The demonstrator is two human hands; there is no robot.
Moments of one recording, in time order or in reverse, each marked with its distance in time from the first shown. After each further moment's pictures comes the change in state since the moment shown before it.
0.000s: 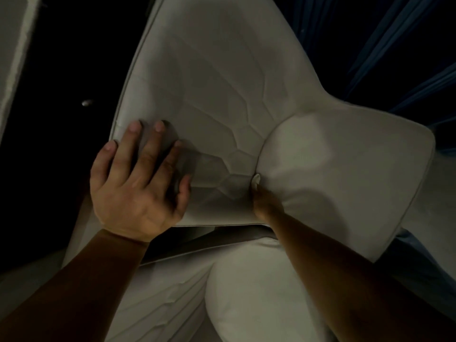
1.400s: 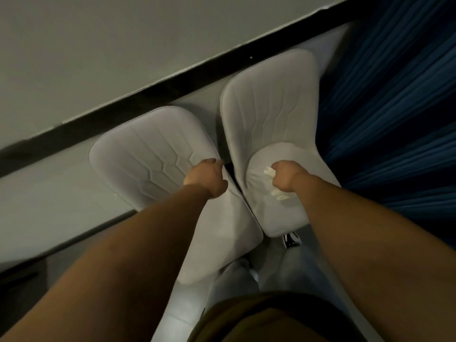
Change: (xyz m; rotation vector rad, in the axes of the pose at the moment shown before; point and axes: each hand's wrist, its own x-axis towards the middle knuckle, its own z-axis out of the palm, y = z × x) left_hand -0.079 0.173 -0.262 -0.673 -0.992 -0.960; right_hand -0.331 -0.034 -0.181 -1.138 -0.113 -0.470
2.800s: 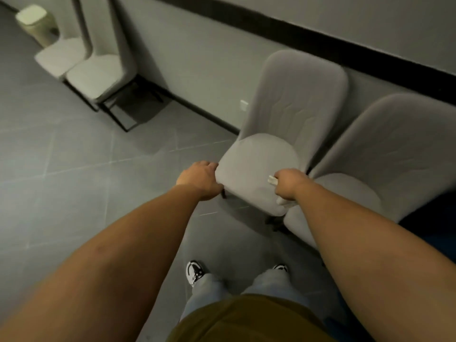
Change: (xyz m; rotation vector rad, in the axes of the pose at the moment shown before) left_hand -0.367 0.127 0.165 -0.490 0.193 -0.942; right_hand -0.180 -0.008 0.104 -0.904 -0.240 -0.778
